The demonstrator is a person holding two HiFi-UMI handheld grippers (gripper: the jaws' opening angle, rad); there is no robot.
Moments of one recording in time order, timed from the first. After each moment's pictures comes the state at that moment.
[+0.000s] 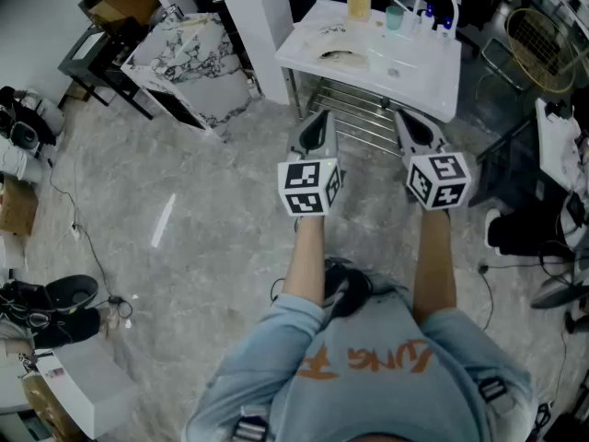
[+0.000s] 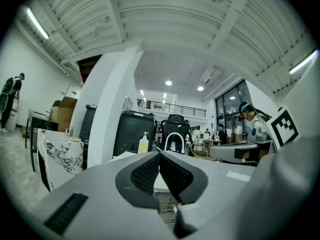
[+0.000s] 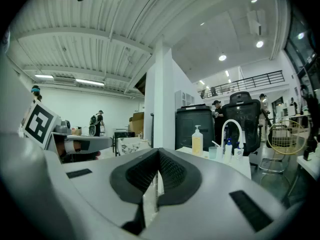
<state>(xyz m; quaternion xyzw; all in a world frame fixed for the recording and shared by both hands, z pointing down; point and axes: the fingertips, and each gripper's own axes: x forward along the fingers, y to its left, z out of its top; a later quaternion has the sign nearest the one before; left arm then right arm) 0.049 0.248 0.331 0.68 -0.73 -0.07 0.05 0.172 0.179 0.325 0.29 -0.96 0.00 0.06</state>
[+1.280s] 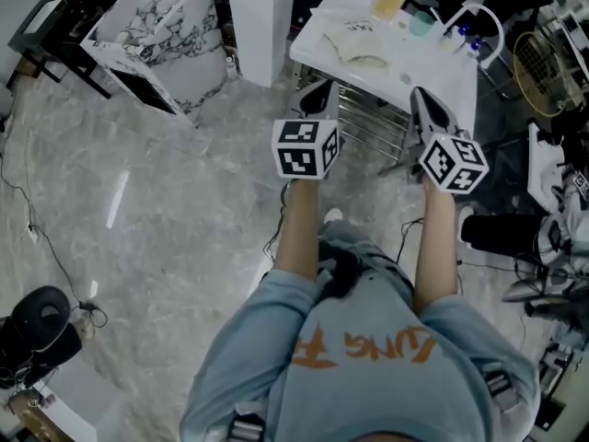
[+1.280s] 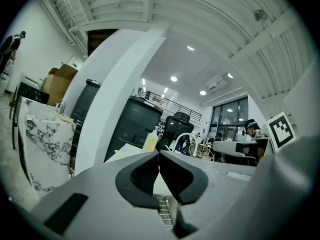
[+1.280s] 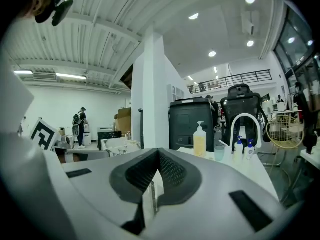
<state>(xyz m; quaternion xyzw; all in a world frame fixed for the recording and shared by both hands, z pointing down) -0.165 0.148 0.365 0.72 -0.67 -0.11 0.15 -0.014 0.084 0.324 0.36 -0.93 0.05 0.07</state>
